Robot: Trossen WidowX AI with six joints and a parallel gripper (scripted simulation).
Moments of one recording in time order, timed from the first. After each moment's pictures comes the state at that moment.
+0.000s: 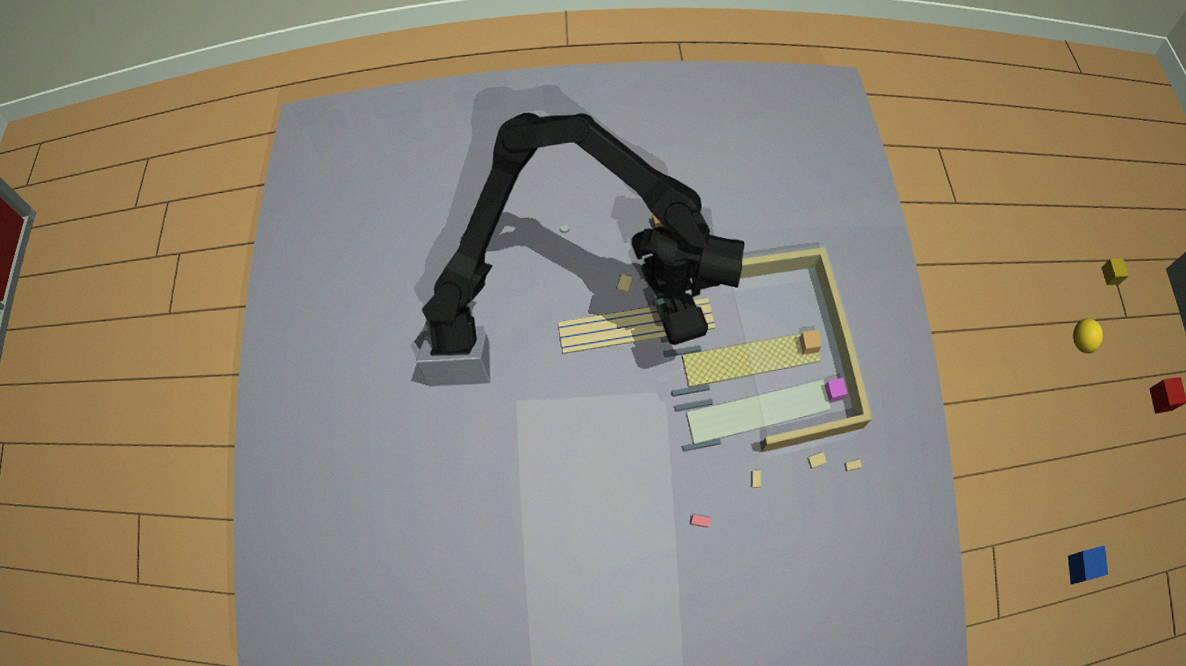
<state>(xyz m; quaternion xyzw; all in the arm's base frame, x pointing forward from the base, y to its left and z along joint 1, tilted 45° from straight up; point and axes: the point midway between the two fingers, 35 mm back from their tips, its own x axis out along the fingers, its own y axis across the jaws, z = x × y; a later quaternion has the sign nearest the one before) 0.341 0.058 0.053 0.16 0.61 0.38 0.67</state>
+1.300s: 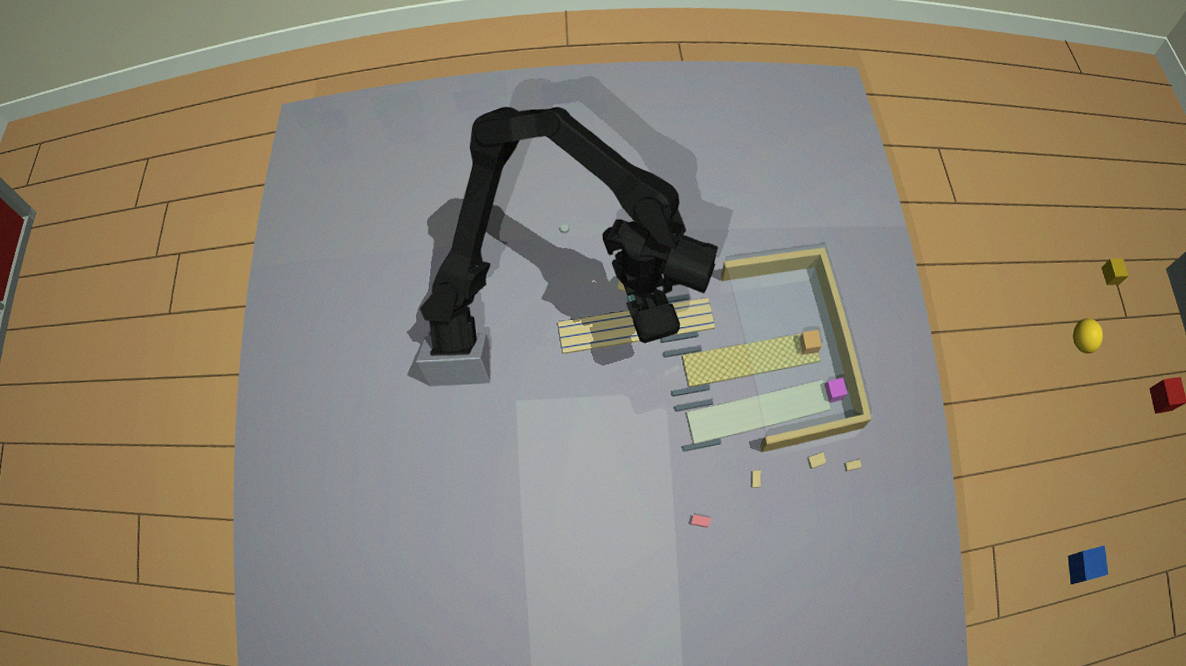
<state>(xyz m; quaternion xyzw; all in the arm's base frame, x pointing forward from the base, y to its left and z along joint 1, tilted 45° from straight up) 0.298 0.024 0.070 0.16 0.62 0.37 0.67</state>
